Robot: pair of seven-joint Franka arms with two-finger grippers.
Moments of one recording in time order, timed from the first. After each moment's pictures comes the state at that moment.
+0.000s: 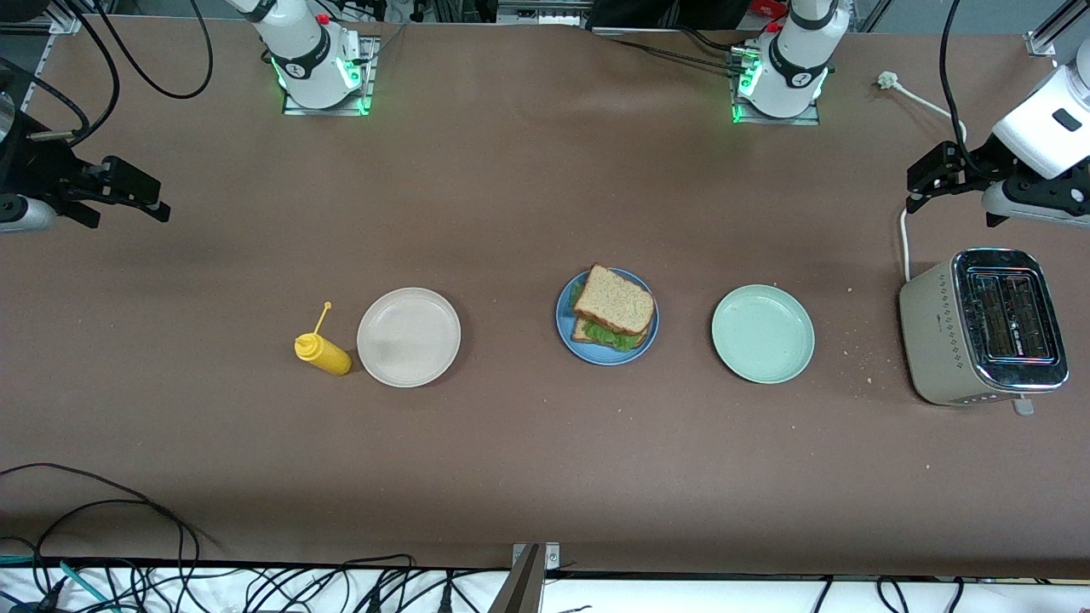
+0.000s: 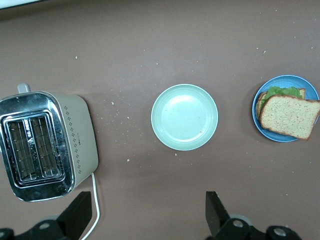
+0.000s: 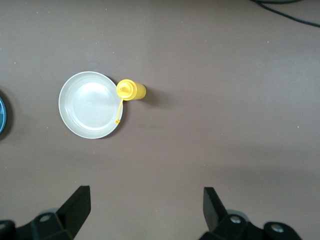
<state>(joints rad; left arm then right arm) -0.06 -0.02 -0.01 -1.60 0.02 1.60 0.12 0.09 0.01 -0.09 -1.62 0.09 1.65 -0.06</state>
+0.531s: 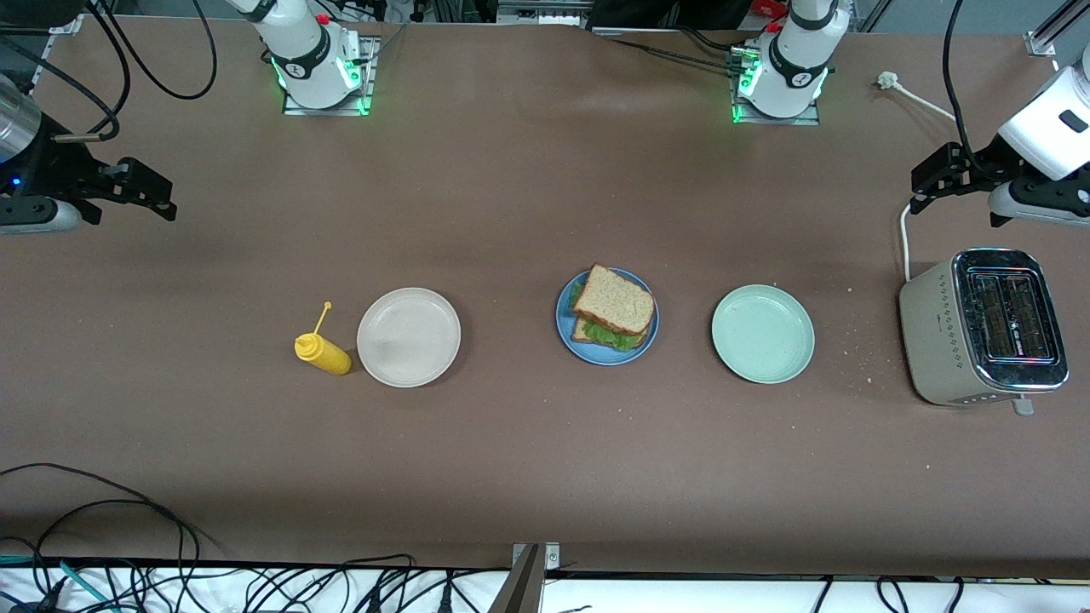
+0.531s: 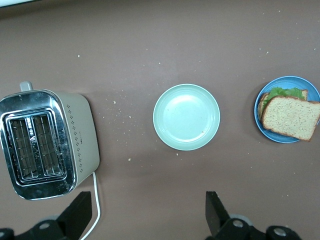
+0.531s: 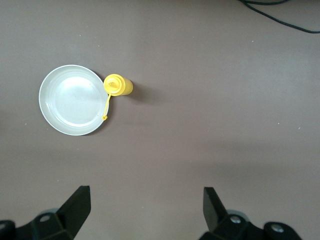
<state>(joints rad) -0.05 -0.02 -0.01 -1.61 0.02 1.60 0.12 0.10 0.01 -0.05 -1.63 -0.01 1.64 -0.02</state>
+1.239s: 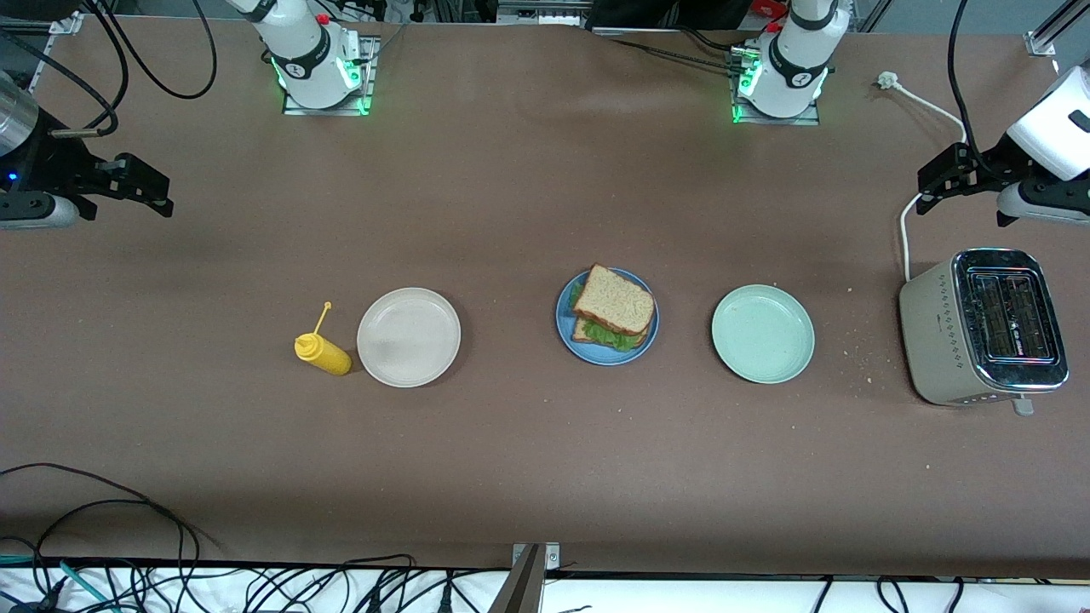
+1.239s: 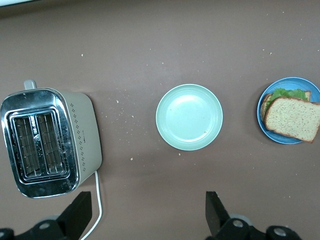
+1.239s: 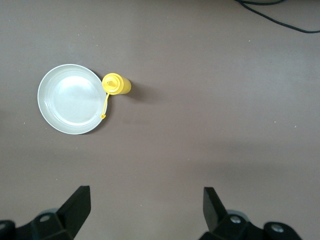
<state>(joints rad) -0.04 -0.02 -0.01 -1.61 0.02 1.60 0.12 0.10 0.00 -0.05 -1.62 -0.02 1.62 -0.02</state>
